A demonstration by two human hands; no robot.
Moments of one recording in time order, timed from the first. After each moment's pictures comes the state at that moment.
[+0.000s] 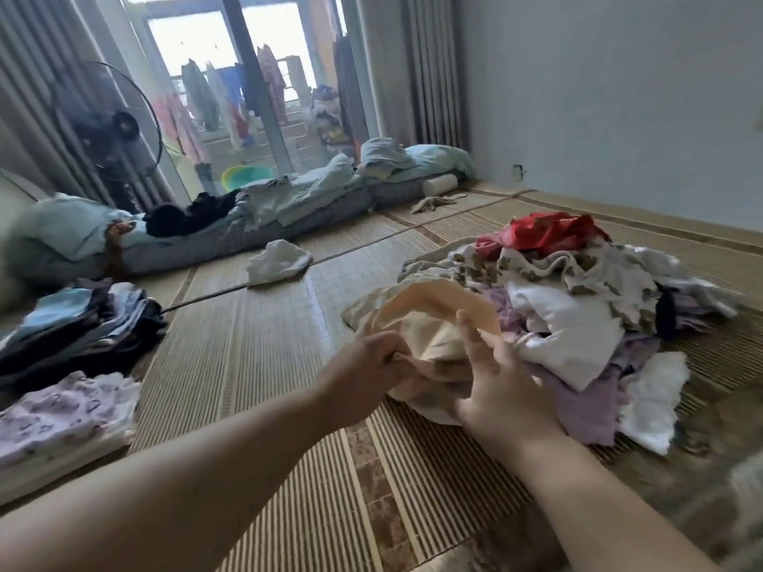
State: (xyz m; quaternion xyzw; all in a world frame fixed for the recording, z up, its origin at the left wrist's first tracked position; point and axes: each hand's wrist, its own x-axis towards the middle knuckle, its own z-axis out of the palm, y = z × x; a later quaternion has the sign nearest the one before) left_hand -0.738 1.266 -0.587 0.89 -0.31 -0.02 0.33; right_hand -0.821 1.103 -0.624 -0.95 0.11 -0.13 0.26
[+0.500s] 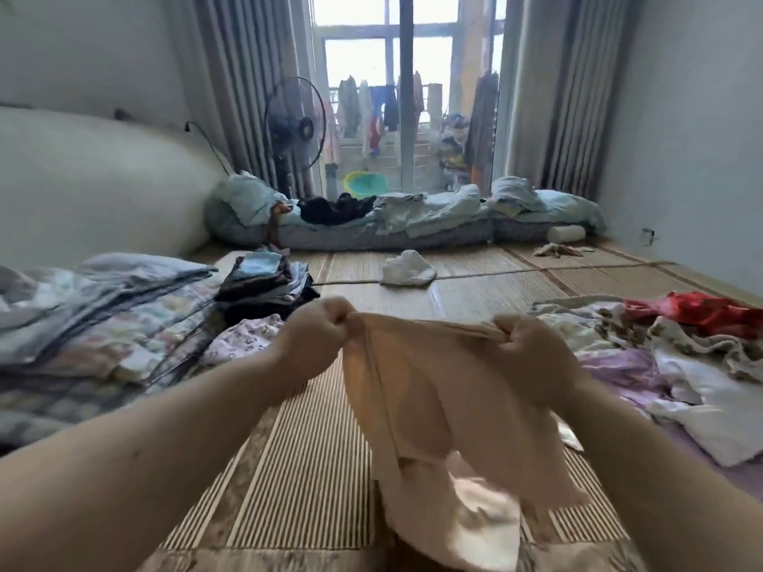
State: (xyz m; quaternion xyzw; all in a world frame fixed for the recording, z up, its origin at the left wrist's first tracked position) left_hand -0.809 1.525 -0.487 0.88 -0.13 0.16 0.42; right_hand -0.827 1.263 -0.500 -0.91 -0.07 -0.16 0.37
